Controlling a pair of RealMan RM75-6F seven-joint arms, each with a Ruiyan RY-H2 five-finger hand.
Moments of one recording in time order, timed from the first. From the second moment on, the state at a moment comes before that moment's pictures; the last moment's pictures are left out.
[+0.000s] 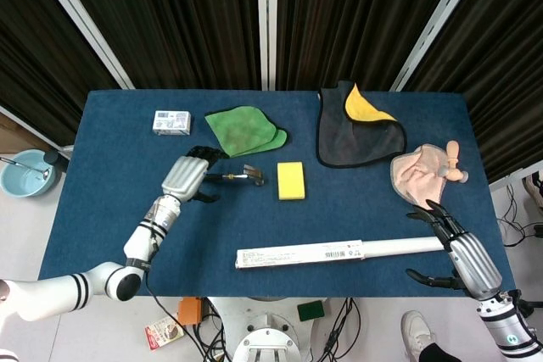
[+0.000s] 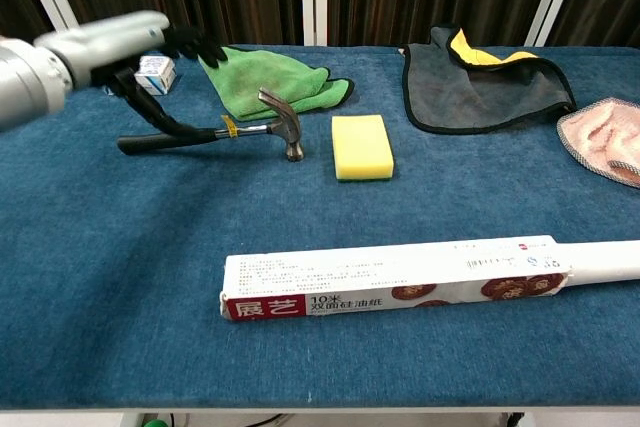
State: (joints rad) left arm -0.75 -1.58 -0.20 -1.45 1.08 0.97 0.17; right arm 0.18 -1.05 -0.11 -1.69 -1.82 1.58 0.45
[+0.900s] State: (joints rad) left arm -0.79 -1.88 -0.26 -1.20 0.90 1.03 0.40; right arm 0.16 -1.06 -0.10 -1.64 -1.80 1.58 0.50
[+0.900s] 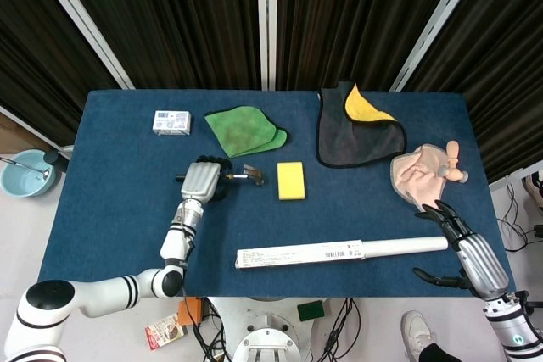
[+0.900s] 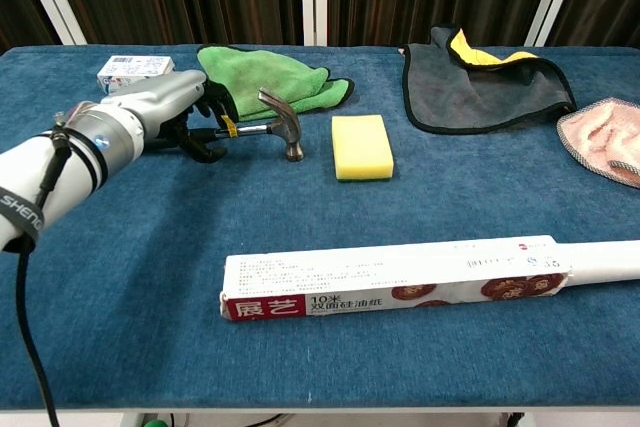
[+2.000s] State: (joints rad) left arm -0.81 -1.95 -0.29 -1.08 0.90 1.01 0.47; right arm 0.14 -1.07 -0.09 -1.62 -1.79 1.59 0.53
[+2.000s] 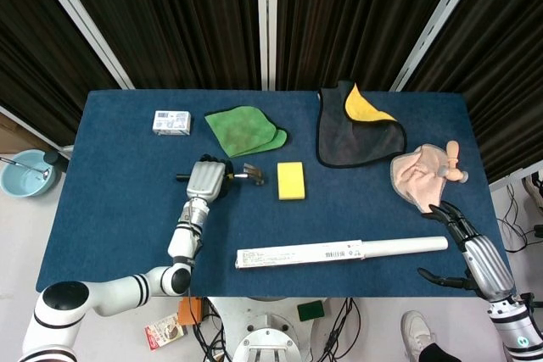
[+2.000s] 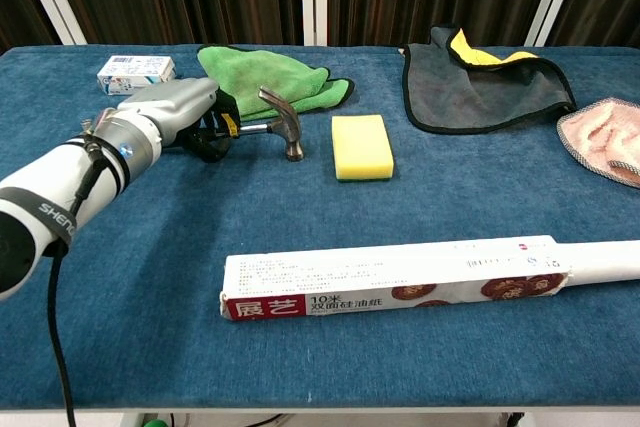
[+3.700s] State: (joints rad) left arm -0.81 -2.04 -0.15 -0.57 1.51 1.31 -0.41; right arm 0.13 -1.06 -0.09 -1.67 -1.78 1.57 0.49
